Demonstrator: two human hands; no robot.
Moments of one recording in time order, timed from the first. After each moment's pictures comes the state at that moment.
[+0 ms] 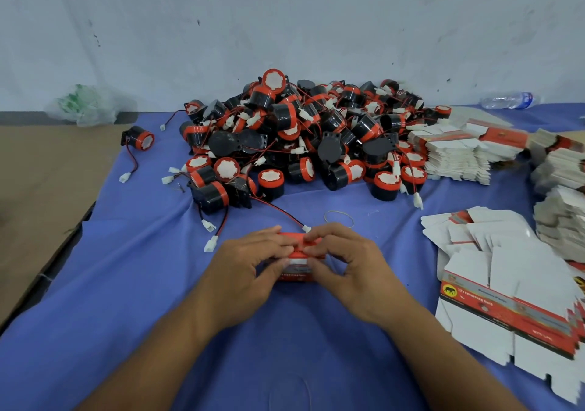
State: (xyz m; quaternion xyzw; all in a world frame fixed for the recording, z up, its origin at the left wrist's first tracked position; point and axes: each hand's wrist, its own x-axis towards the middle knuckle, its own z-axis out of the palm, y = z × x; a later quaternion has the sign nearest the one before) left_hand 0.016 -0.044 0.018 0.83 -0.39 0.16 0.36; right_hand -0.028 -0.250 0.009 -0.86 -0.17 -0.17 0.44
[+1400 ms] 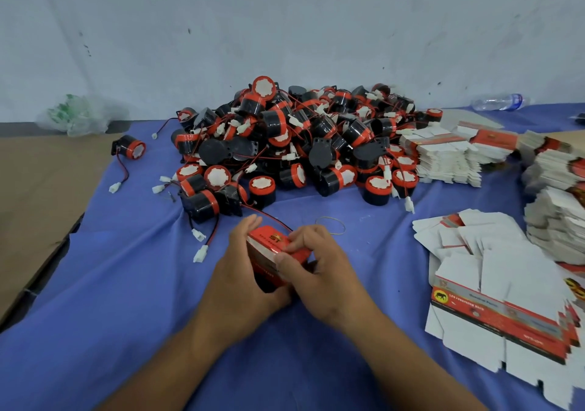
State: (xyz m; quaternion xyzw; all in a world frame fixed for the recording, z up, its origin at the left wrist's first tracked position) left_hand 0.011 -0.060 0.001 0.84 -0.24 0.08 0.48; right_hand -0.018 -0.215 0.008 -0.82 -0.04 -0.15 0.55
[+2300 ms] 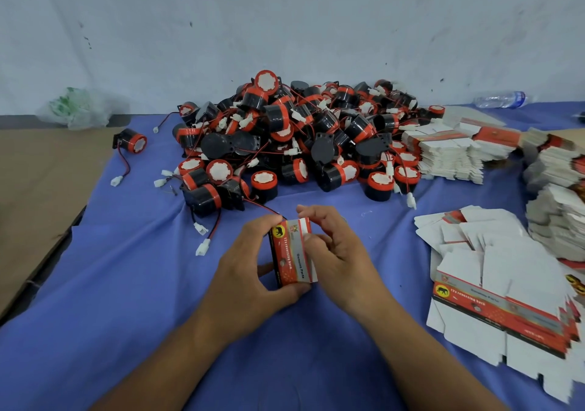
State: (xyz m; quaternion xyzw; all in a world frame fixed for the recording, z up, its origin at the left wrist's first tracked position) left_hand 0.007 -0.061 0.004 0.79 -0.31 0.10 0.52; right_hand -0.022 -0.224 0.021 -0.73 -0.03 -0.11 0.67
